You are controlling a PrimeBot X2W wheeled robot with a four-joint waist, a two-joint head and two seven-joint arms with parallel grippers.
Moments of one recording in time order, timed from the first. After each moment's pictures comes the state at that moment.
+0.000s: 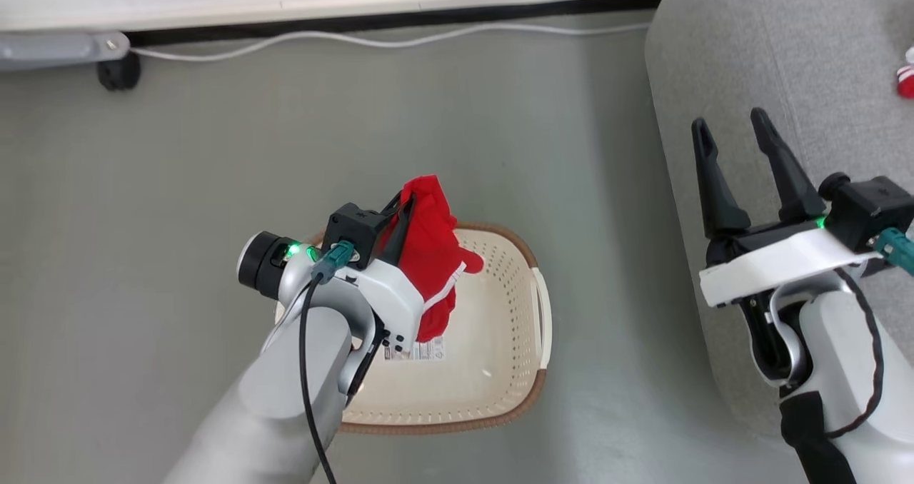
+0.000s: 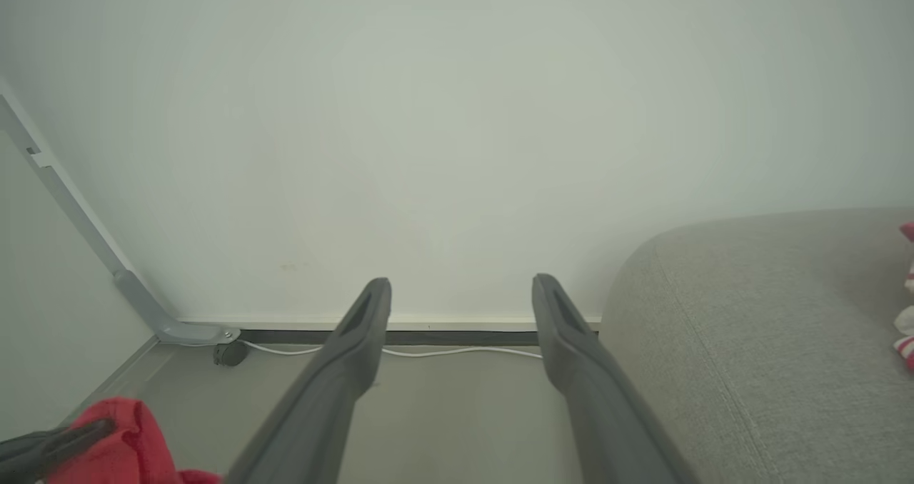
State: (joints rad) left arm -0.71 0.04 -0.69 0.84 -0.41 0.06 -0.25; right arm -0.50 -0.16 0.21 0.35 0.37 0.13 -0.26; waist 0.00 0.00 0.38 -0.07
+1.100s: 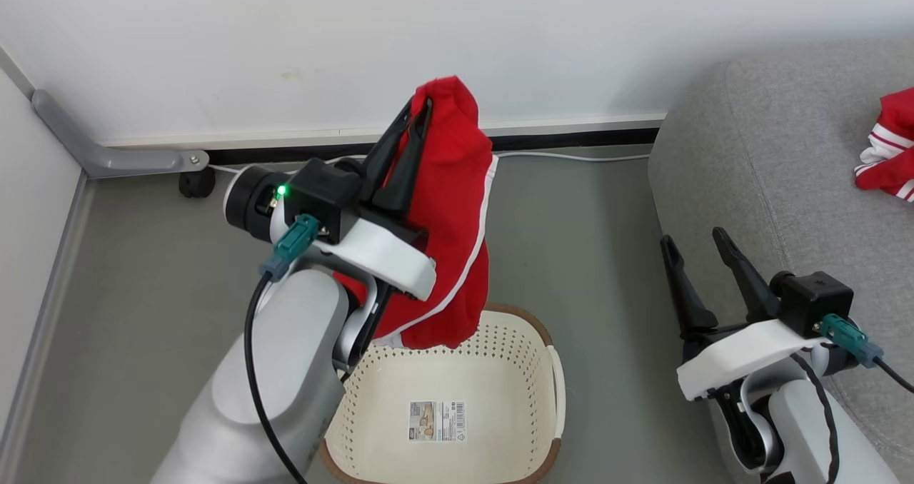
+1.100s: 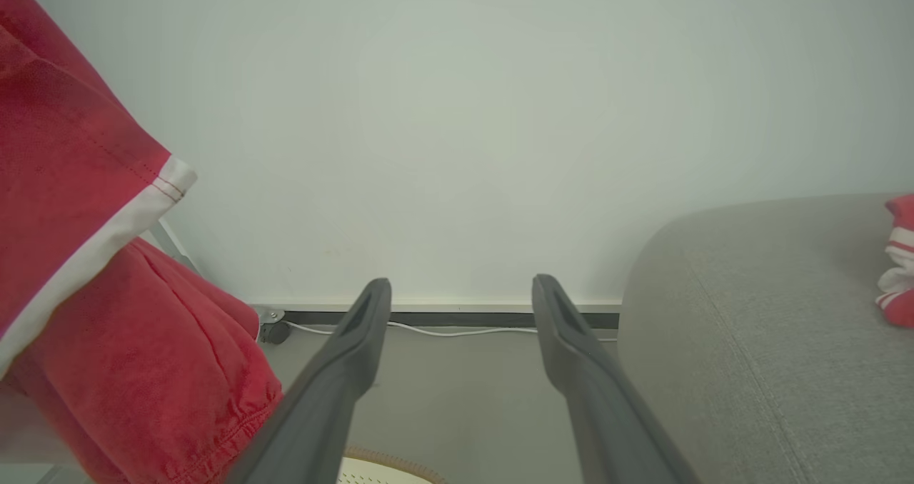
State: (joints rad) left arm -0.60 0.06 -0.49 0.38 -0.32 0.03 -0.25; right arm -0.34 -0.13 0.24 0.44 0.36 0.13 -0.26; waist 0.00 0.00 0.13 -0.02
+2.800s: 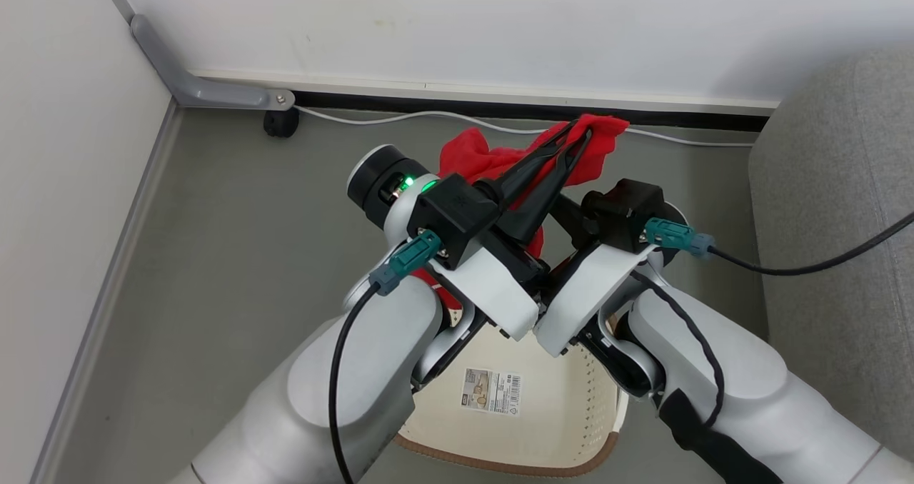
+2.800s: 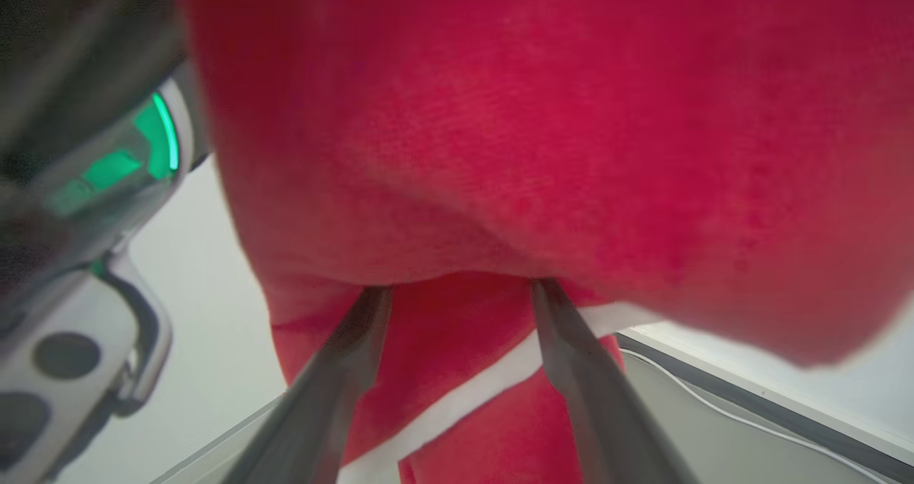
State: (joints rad) left arm -0.73 0.04 -0.79 0.32 -0.43 -0.02 -0.26; right arm -0.78 -0.16 0.91 0.53 0.72 0.13 -0.26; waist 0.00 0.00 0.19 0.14
